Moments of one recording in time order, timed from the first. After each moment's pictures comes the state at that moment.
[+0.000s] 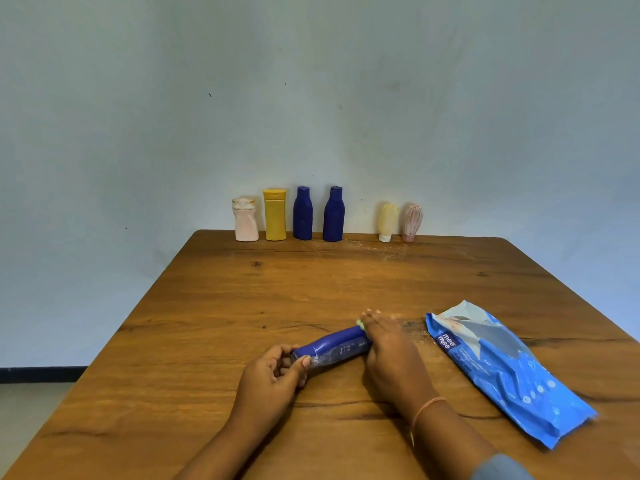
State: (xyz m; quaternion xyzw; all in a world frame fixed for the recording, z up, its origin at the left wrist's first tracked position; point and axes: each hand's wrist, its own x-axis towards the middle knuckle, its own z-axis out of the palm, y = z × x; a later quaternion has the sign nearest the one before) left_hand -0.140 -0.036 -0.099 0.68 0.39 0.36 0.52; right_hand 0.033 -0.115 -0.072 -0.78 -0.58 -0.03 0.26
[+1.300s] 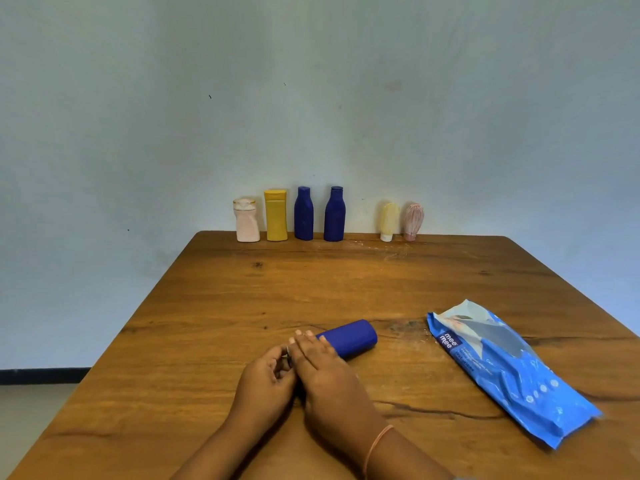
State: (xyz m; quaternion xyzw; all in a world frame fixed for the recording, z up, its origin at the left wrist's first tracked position) left_hand -0.143 -0.032 -0.097 0.71 0.39 0.34 0.48; right_hand -0.040 -0.099 -0.092 -0.69 -0.70 -0.02 0.19
